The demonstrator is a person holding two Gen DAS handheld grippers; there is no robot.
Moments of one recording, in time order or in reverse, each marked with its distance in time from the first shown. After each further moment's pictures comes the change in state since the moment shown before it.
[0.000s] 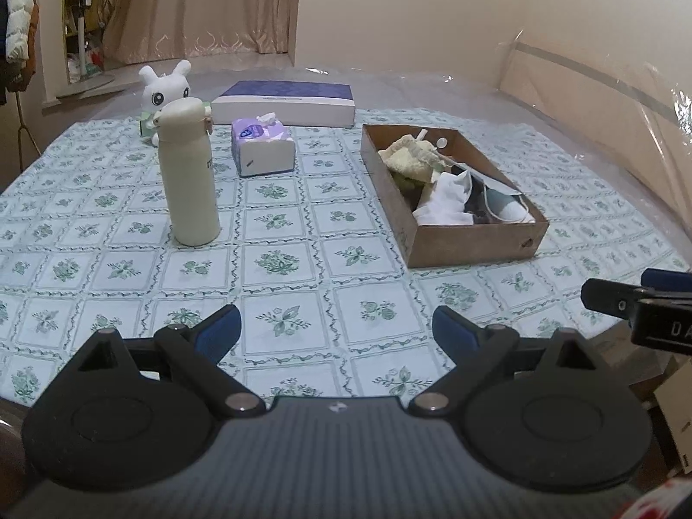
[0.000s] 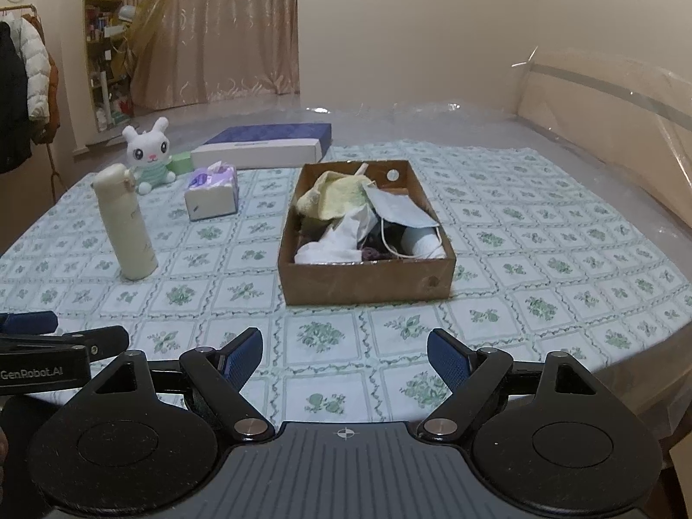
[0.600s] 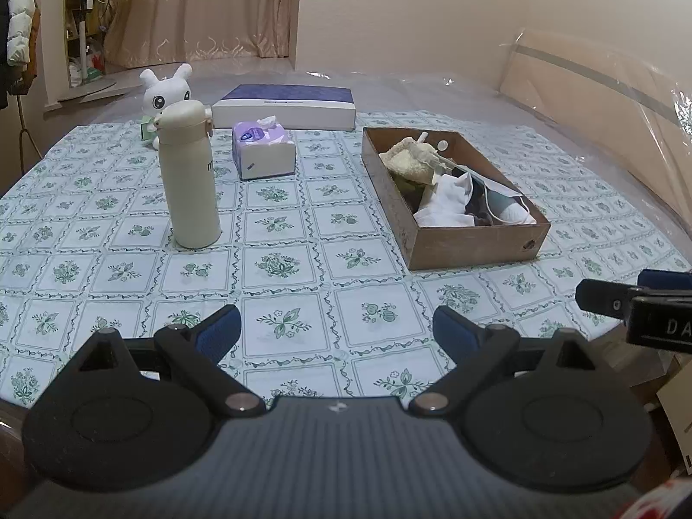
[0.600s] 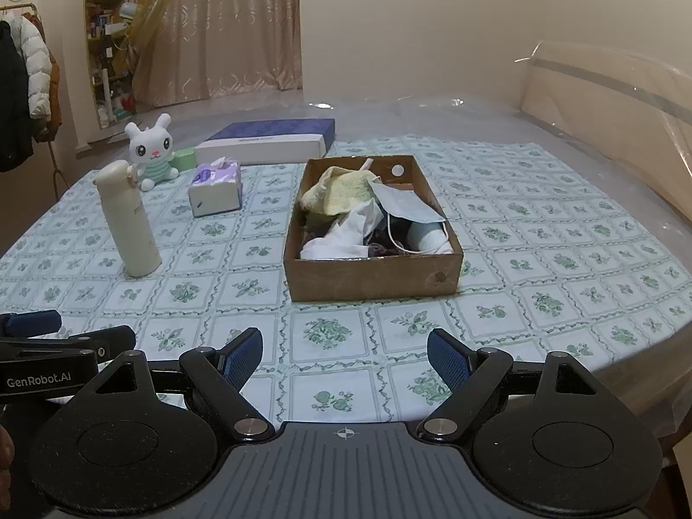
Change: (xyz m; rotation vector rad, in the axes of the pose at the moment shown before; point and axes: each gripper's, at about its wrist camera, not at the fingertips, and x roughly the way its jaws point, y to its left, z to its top) left arm 0.001 0.001 -0.002 0.005 -0.013 0.002; right arm 0.004 0.004 -0.001 0.008 0.008 0.006
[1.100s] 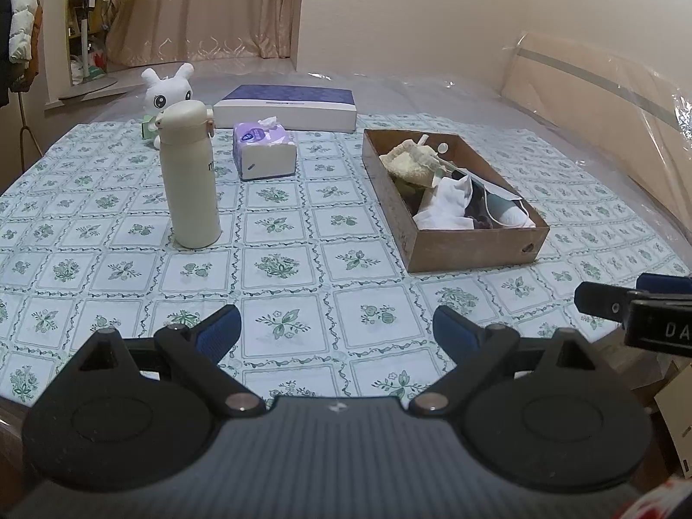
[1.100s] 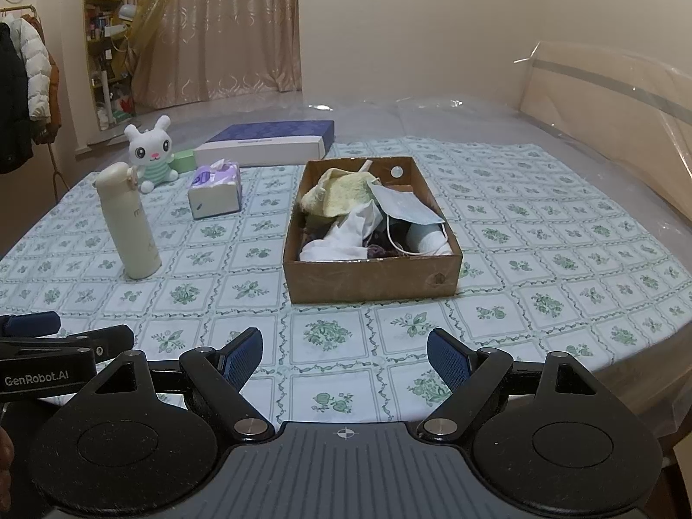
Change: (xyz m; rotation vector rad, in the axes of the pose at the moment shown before) left arm -0.001 0.000 0.001 -0.011 -0.004 -0.002; right arm -0.001 0.000 0.000 0.000 -0.002 0.000
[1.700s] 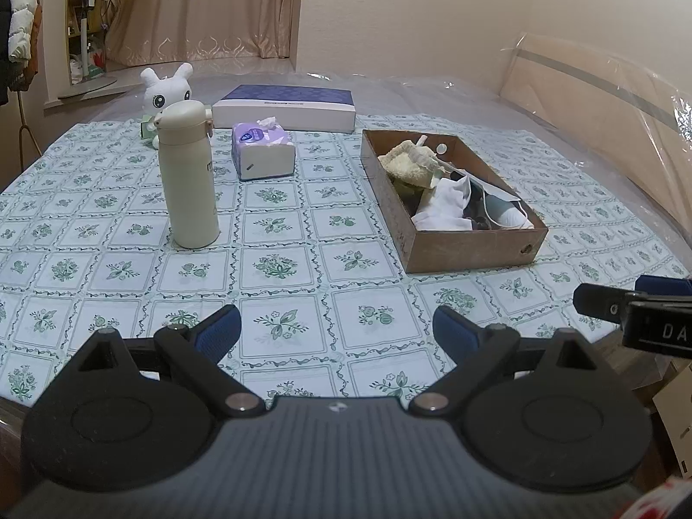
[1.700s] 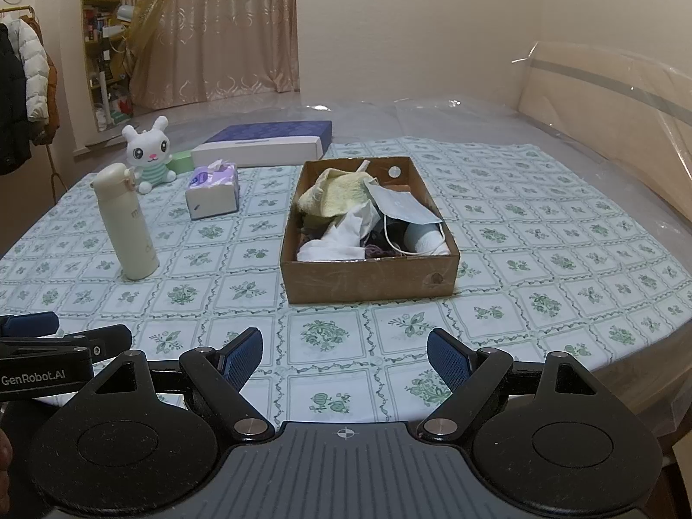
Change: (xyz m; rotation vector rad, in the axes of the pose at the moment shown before) left arm 0.000 0.000 0.000 -0.002 -0.001 -0.004; right arm 0.000 -0.002 0.002 0.001 0.000 -0.001
